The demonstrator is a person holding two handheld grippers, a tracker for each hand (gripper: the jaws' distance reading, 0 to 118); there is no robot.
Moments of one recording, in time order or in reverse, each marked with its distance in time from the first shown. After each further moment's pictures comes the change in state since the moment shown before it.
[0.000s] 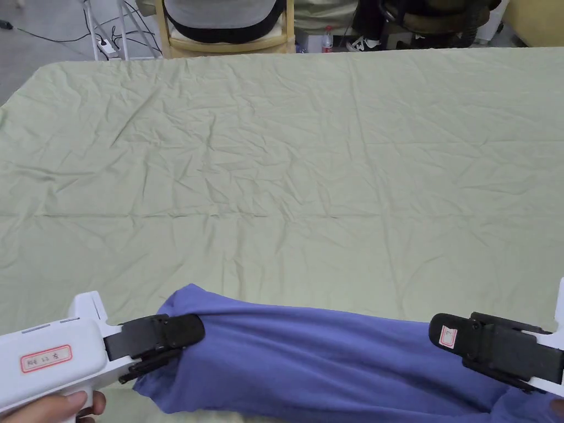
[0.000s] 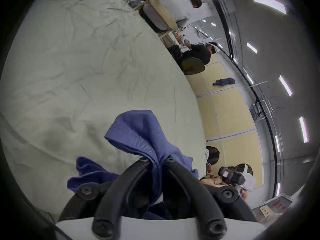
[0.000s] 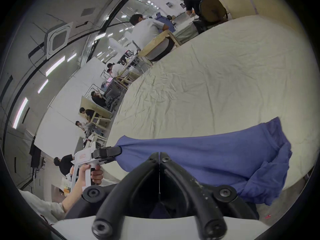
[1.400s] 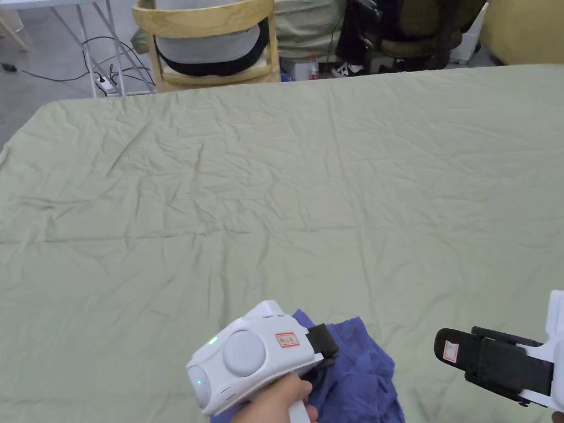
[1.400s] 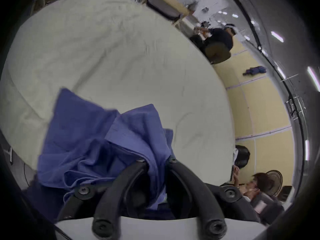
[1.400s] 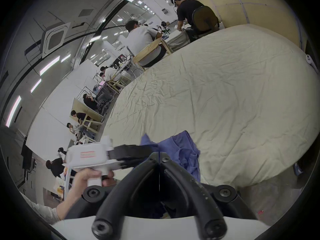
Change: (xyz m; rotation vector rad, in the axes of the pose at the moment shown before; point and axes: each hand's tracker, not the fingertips) left arm -0.024 -0.156 -0.151 -0.072 0.350 0.038; right arm 0.005 -0.023 0.056 0.036 -0.093 0.012
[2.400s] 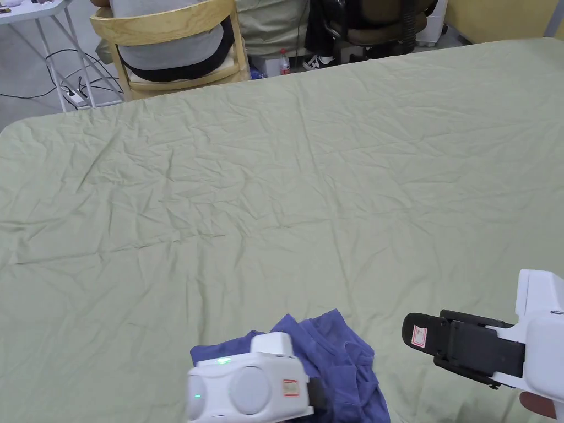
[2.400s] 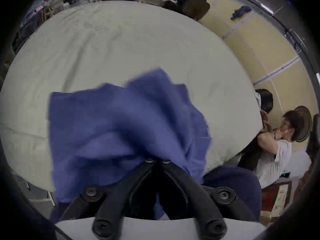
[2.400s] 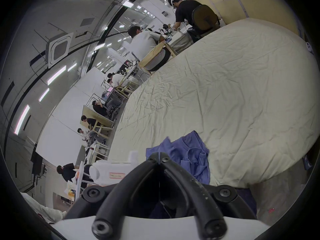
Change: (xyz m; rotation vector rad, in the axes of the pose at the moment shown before) left arm -0.026 -0.107 -0.022 -0.167 0.146 -0.478; right arm 0.005 -0.007 0.009 0.032 0.096 -0.055
